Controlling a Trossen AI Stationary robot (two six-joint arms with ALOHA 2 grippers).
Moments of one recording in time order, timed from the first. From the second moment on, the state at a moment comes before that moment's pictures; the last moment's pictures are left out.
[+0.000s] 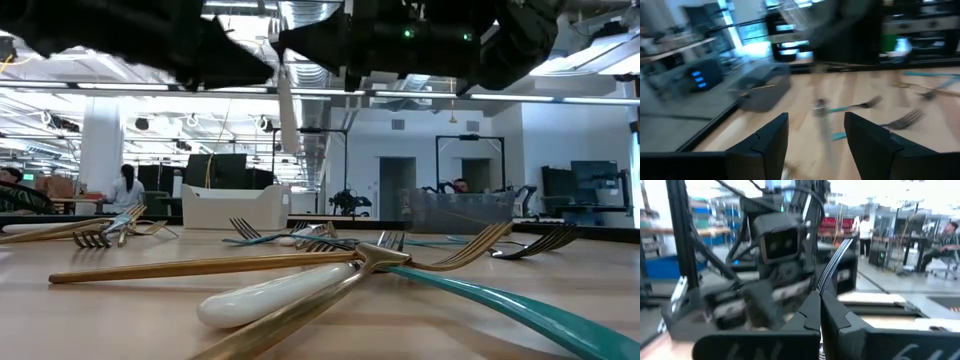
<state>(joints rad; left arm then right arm) -0.32 1.37 0.49 0.73 -0.69 0.08 0.07 1.80 0.84 1.13 0.08 -0.04</state>
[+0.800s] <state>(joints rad) 0.03 1.13 0.55 0.01 -0.68 0.25 0.15 1.71 0.84 0.91 0.65 -0.01</state>
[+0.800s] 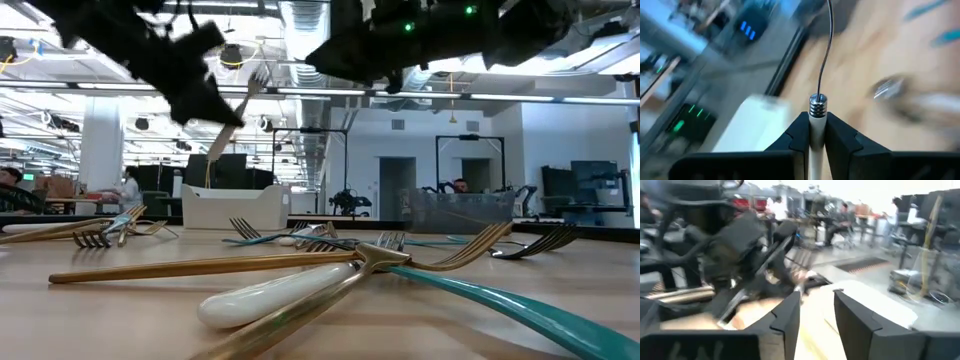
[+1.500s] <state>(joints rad) 0.66 1.49 0.84 -0.06 -0.39 0.62 0.25 1.66 0.84 0.47 0.81 0.08</state>
